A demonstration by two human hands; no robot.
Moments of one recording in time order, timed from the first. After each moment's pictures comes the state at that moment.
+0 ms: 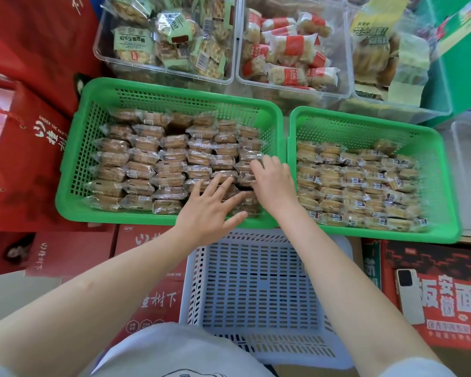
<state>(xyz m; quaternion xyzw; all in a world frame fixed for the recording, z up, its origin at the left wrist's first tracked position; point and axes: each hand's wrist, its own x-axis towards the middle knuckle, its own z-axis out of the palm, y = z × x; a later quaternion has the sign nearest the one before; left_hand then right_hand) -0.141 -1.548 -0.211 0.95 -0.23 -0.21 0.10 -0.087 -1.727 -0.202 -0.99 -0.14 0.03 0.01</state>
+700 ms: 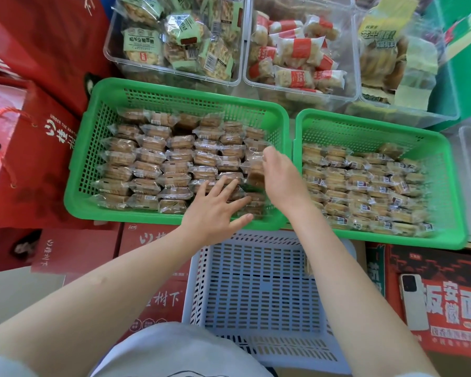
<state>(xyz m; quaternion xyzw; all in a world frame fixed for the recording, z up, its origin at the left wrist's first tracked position) -0.140 -1.549 -0.207 0.94 -0.22 -0.23 0.10 -0.084 -1.724 -0.165 -0.97 -0.08 0.05 0.21</state>
